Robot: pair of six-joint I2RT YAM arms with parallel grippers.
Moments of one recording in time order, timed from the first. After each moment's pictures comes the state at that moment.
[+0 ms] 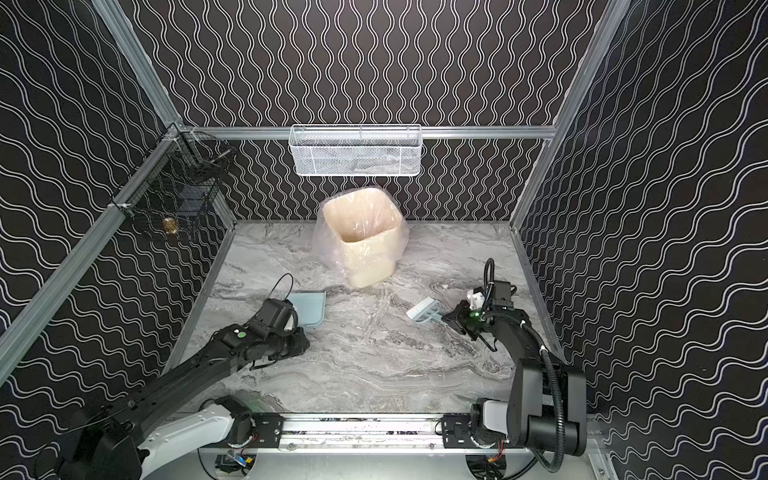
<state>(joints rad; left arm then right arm) -0.52 1.04 0.58 -0.62 0.11 -0.69 -0.14 1.31 0.64 -0.47 -0.71 0.56</state>
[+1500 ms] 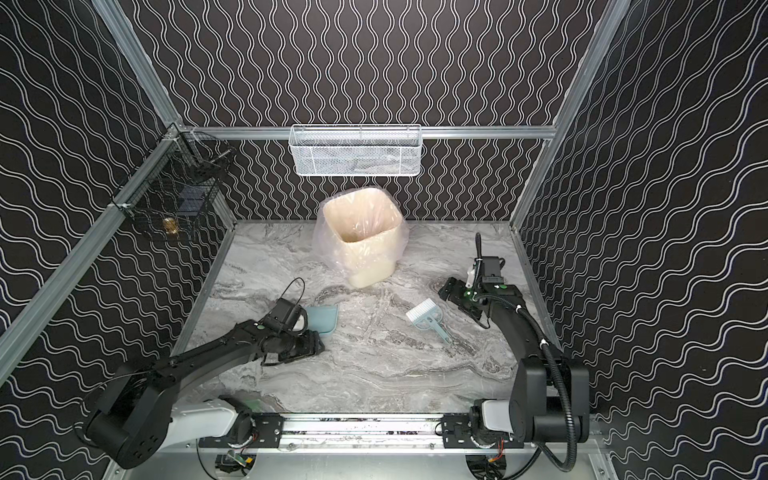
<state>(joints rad) -0.49 1.24 0.57 -0.52 0.17 -0.64 0.03 1.36 0.90 -0.55 -0.29 0.47</state>
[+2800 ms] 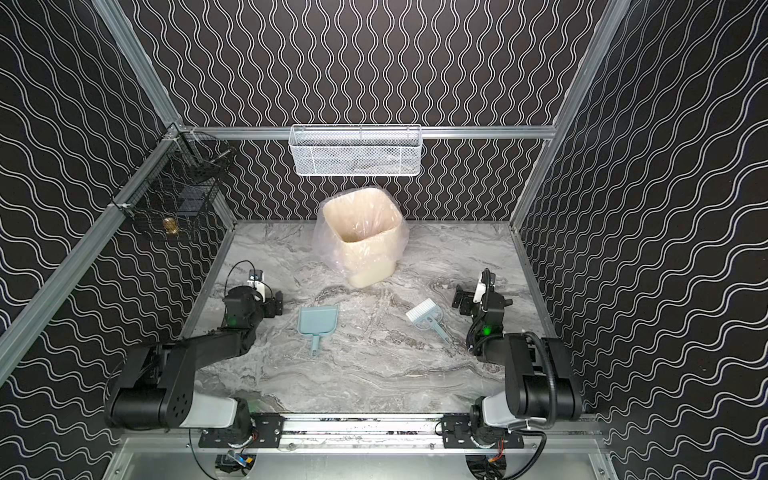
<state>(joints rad) 0.00 1.45 0.39 0.57 -0.09 0.08 -0.07 1.50 0.30 0.86 -0.02 0.08</state>
